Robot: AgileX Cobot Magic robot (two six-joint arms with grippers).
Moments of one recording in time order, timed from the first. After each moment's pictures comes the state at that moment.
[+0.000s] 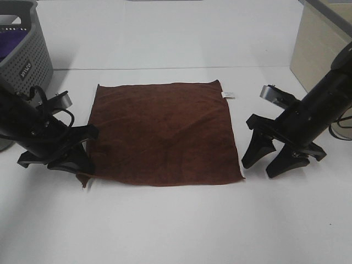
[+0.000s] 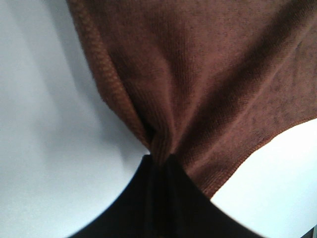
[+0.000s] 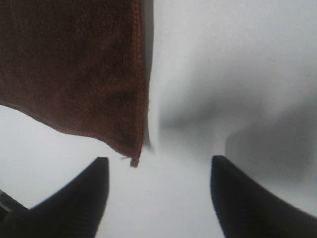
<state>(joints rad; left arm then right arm) -0.15 1.98 -0.98 -0.86 0.65 0.53 0.06 2.02 -1.08 0.64 0.86 -0.44</state>
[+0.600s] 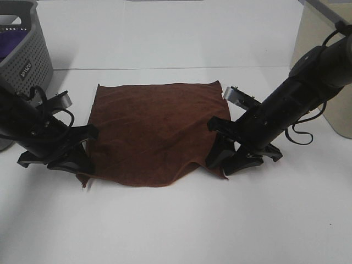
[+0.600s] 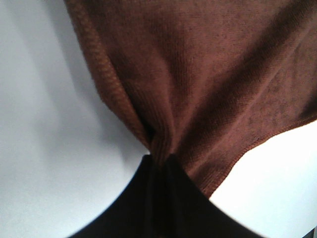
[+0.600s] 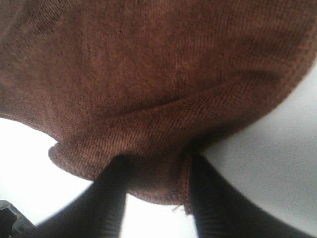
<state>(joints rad) -0.15 1.98 -0.98 -0.86 0.65 0.53 0.22 2.11 -1.12 0.81 0.75 -0.49</state>
